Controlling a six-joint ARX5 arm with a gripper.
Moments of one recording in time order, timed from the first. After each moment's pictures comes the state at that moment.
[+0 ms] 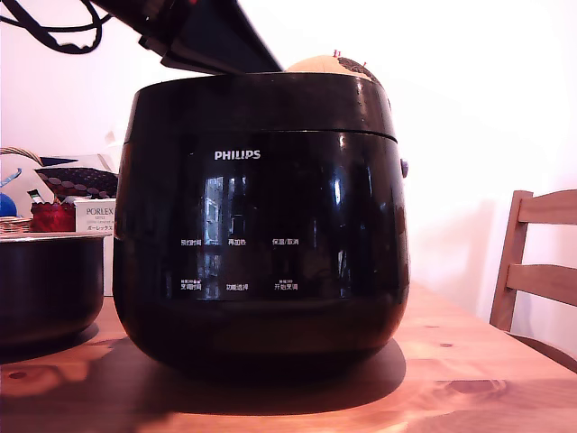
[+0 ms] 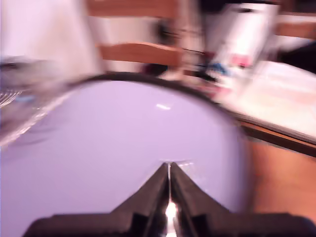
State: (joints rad) arm -0.68 1.21 0.84 -0.05 0.25 0.24
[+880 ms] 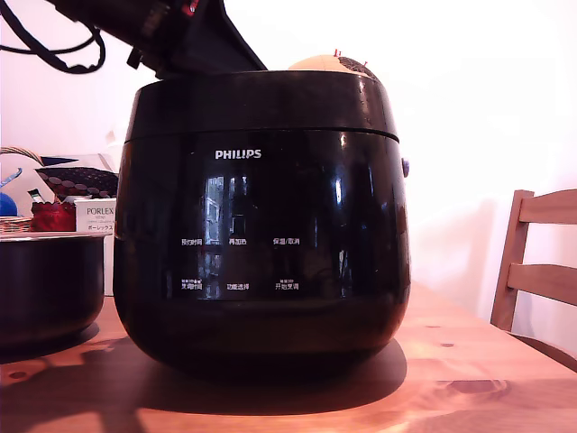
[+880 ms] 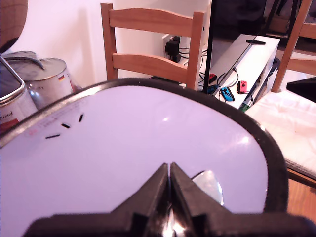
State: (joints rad) arm -0.66 1.22 0.81 0.08 0.34 0.11
